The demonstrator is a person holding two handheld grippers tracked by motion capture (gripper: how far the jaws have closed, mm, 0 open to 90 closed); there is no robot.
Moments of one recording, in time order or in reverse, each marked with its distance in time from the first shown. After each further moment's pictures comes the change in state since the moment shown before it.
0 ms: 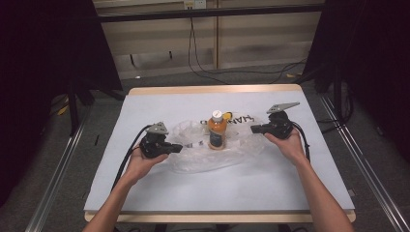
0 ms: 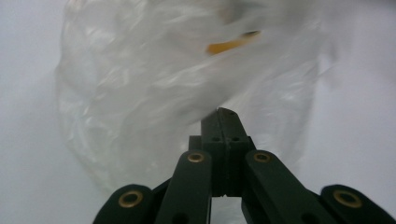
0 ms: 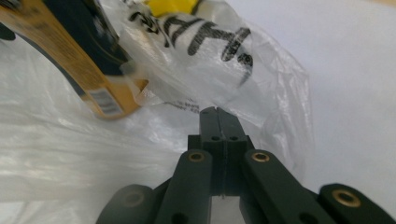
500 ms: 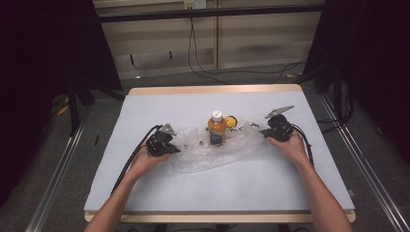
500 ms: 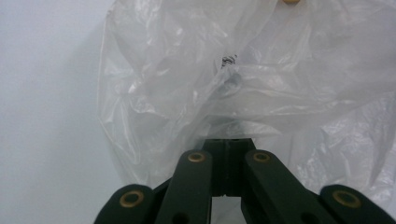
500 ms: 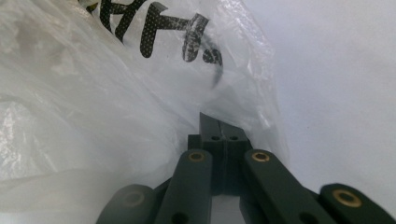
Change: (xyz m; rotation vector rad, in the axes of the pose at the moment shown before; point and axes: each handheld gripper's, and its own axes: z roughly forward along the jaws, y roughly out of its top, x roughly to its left) left arm 0.028 -0.011 0.037 0.202 0.074 0.013; right arm -0.020 -0.022 0.018 0.171 -0.121 -0.006
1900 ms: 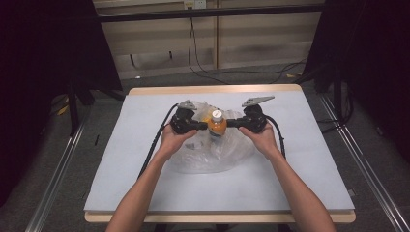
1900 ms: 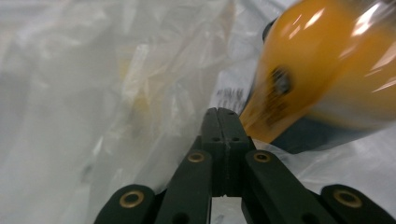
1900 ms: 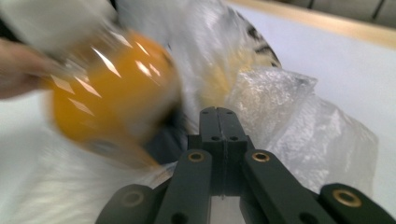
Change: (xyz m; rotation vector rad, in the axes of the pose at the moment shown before) left arm 0.001 0.089 0.035 -0.228 -0.097 -0.073; right arm 0.059 0.068 0.018 -0.244 0.235 0.006
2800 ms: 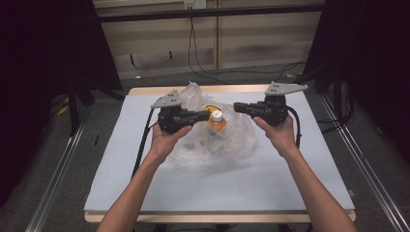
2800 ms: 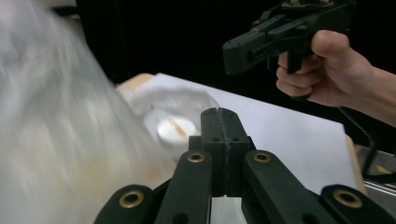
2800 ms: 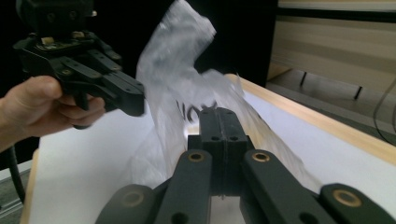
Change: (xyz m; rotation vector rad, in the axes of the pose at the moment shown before) left arm -0.061 0.039 -0.092 -0.397 -0.097 0.136; right arm 0.053 0.048 -0.093 -0.275 0.024 -0.118
